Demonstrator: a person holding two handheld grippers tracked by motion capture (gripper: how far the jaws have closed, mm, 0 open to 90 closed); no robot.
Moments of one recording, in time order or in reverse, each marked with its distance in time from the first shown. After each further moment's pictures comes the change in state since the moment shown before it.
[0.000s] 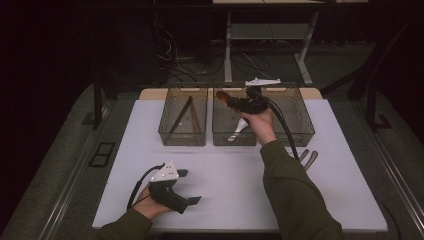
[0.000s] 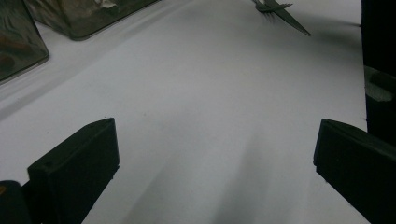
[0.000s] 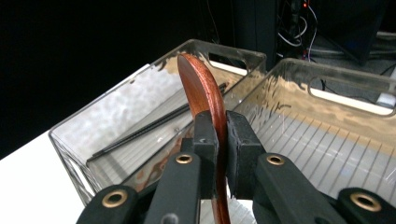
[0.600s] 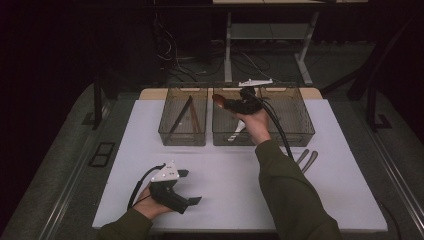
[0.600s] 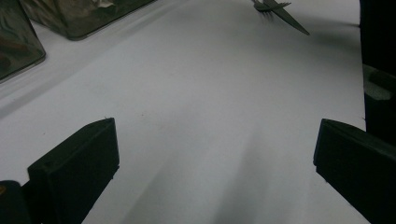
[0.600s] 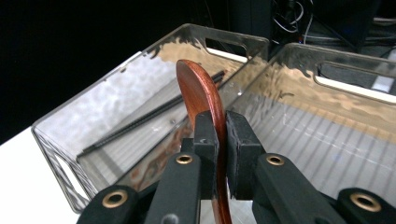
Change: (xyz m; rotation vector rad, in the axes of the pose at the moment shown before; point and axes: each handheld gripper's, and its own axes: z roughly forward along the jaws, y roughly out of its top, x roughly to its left) left arm -0.001 0.000 0.001 -0.001 -0.005 0.006; right arm 0.007 0.001 0.016 0.039 -0.025 0.004
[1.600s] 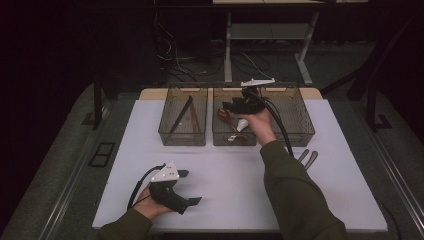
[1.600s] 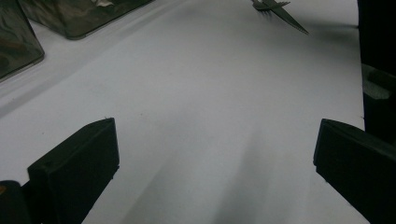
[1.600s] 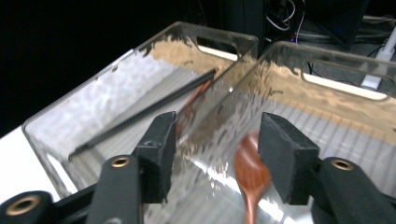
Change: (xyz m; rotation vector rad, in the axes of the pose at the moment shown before) left arm 0.000 -0.001 0.000 0.006 -0.003 0.001; right arm -0.004 -0.001 -0.010 0.027 -0.036 -0.009
